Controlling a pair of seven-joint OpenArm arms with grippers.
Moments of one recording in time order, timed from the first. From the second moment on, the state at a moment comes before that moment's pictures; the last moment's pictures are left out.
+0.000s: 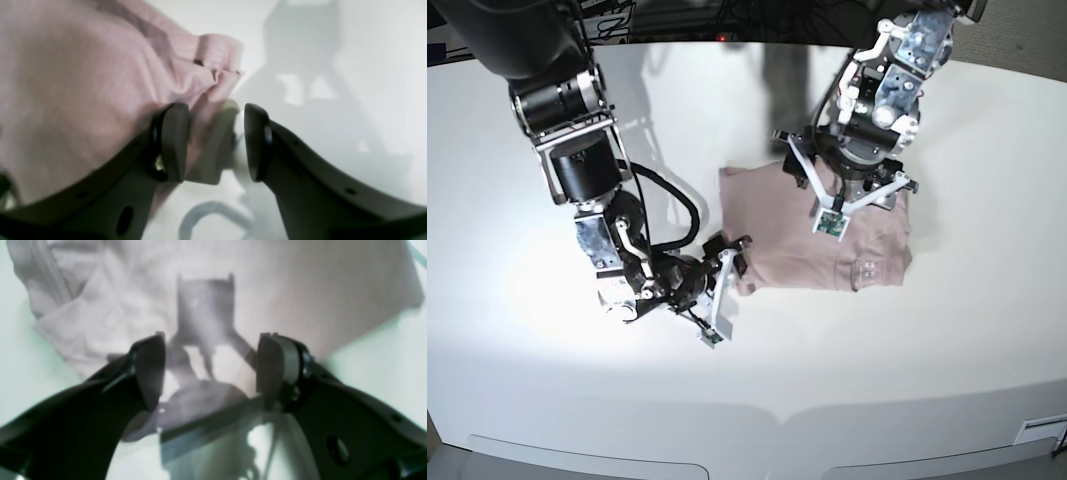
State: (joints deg) left arm 6.6 -8.9 27.1 101.2 1.0 9.1 54.0; right arm 29.0 7.1 -20.2 52.2 23.4 34.4 -58.3
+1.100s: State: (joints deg) left arm -6.1 -13.6 27.1 83.0 4.2 2.3 44.4; right arm 12.9 17.9 -20.5 73.9 42.8 35.1 -73.3
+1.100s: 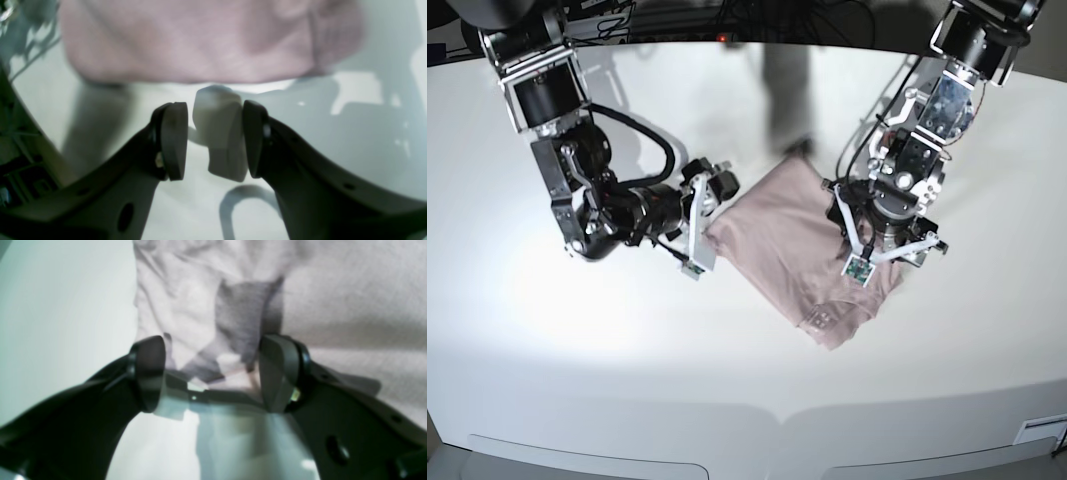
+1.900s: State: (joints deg) left arm -8.9 -16.8 27.3 82.7 3.4 -1.4 42.4; right arm 13.6 14.4 -16.0 86.5 39.6 34.7 -69.6
